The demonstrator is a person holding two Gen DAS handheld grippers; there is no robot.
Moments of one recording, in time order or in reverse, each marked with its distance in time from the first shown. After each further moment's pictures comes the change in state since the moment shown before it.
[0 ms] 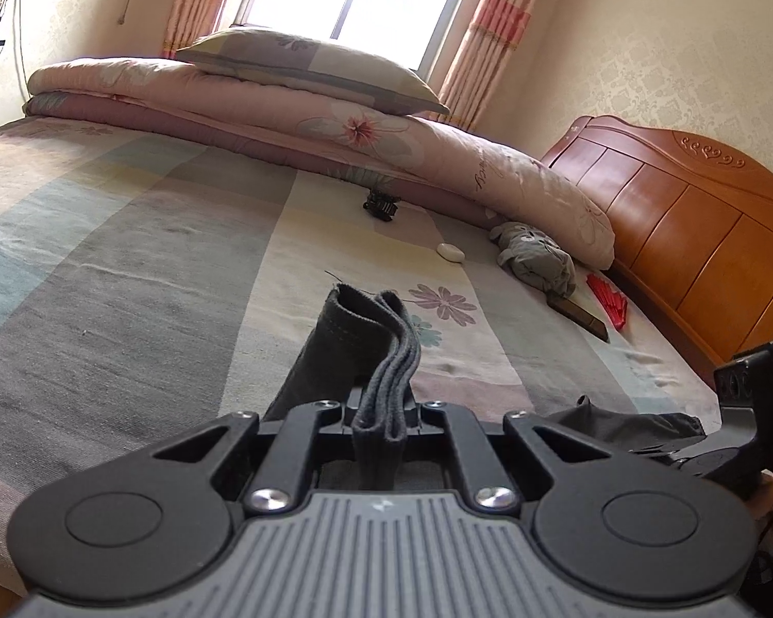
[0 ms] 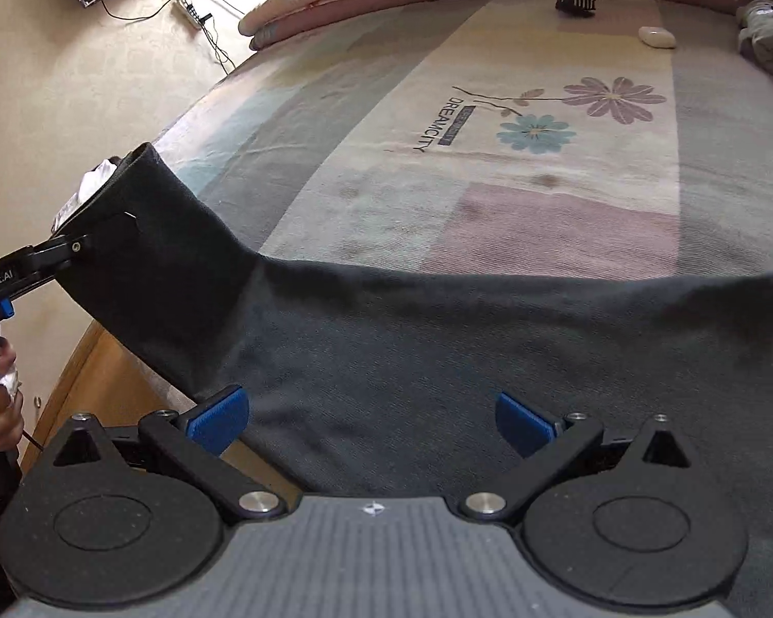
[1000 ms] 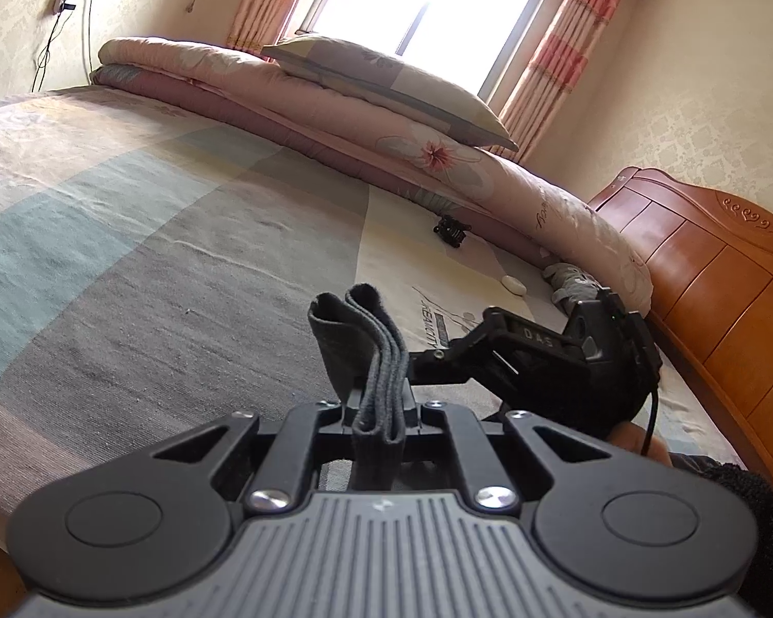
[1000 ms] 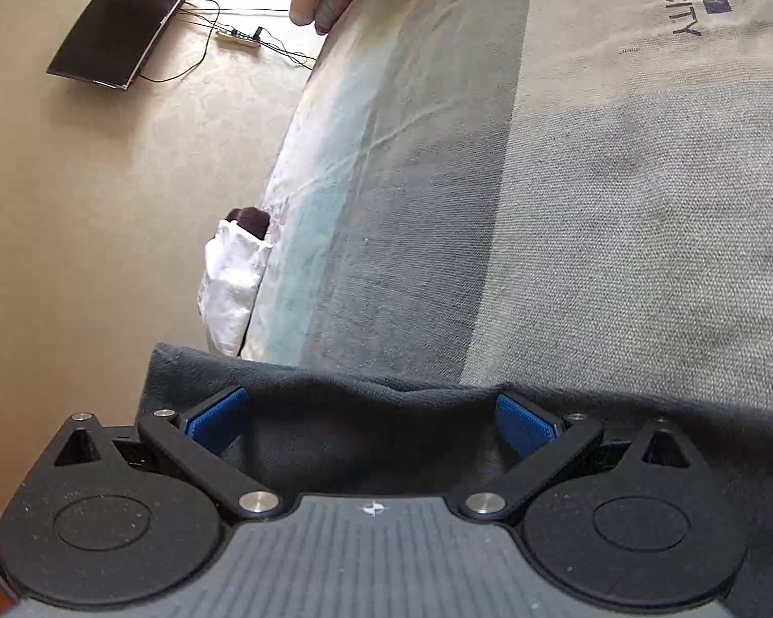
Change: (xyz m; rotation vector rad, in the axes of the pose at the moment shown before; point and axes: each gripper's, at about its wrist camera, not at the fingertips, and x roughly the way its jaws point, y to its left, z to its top) left arm -0.020 0.092 -0.016 -0.144 -0.063 0.047; right arm 0.194 0.061 0.099 0.310 0.111 0.491
